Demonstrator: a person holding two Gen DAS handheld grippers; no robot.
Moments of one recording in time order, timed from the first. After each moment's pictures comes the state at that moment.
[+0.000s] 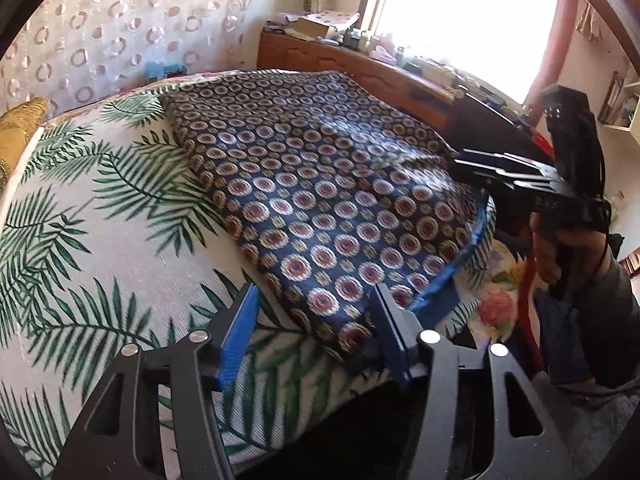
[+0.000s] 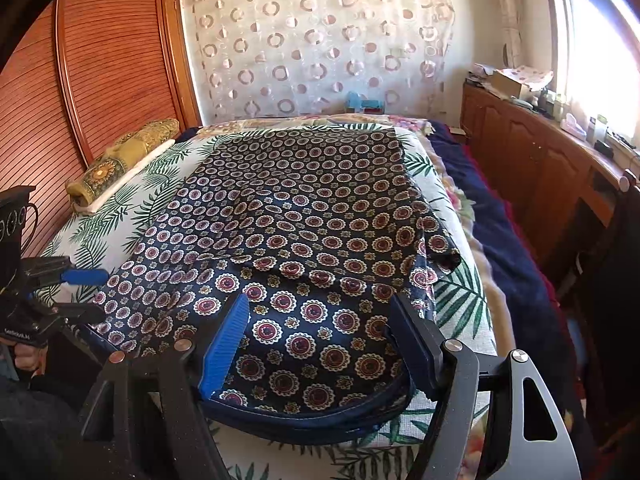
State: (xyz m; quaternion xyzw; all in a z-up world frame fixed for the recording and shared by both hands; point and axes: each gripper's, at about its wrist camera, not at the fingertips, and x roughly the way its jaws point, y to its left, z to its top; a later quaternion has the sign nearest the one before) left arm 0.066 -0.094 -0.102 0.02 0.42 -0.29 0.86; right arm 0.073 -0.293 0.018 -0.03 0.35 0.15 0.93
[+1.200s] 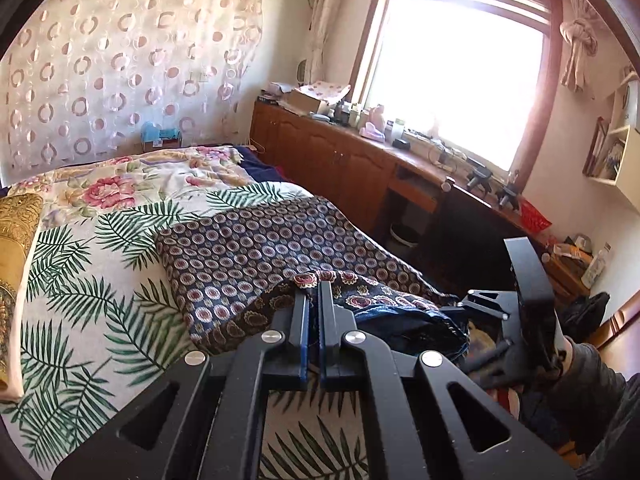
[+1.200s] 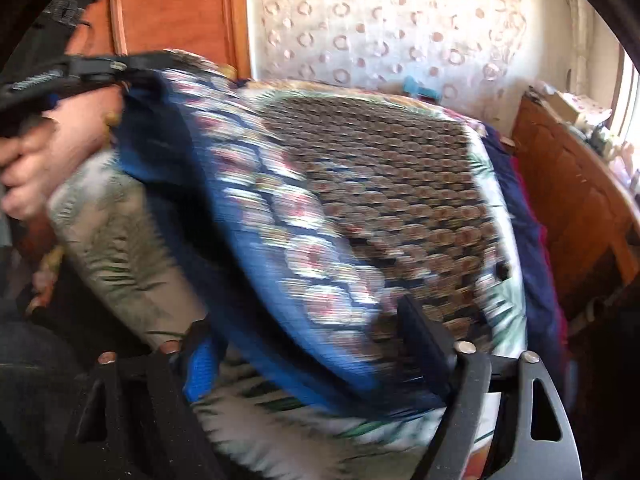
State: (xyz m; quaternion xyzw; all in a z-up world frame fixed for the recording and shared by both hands) left arm 0.128 -0.103 -0.003 -0.04 0.30 -0.31 0.90; right arm 0.089 -0.269 0.005 -0.12 0.39 0.21 0.89
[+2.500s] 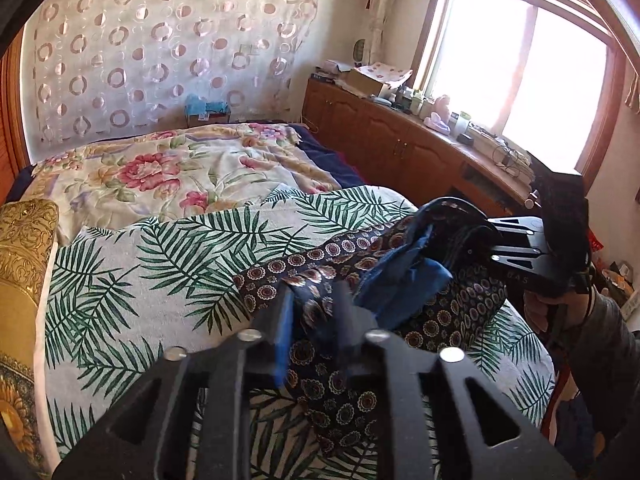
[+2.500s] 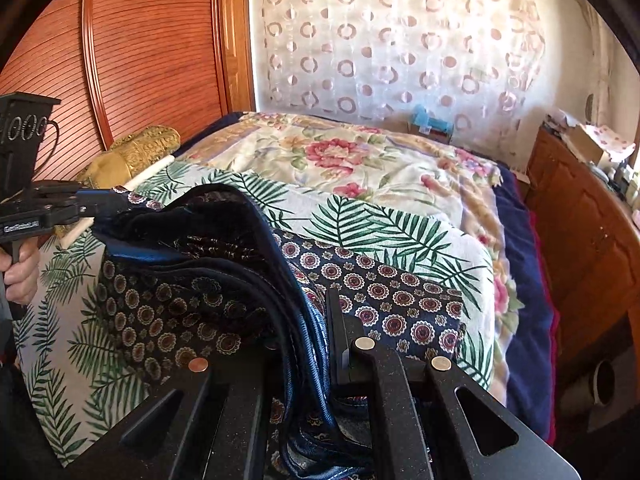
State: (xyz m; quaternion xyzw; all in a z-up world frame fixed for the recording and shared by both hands) left arm 0.267 -0.066 -0.030 -0.03 0.35 -0.23 0.91; right arm 0.307 -0.242 0.036 -0.11 0.35 0.25 0.90
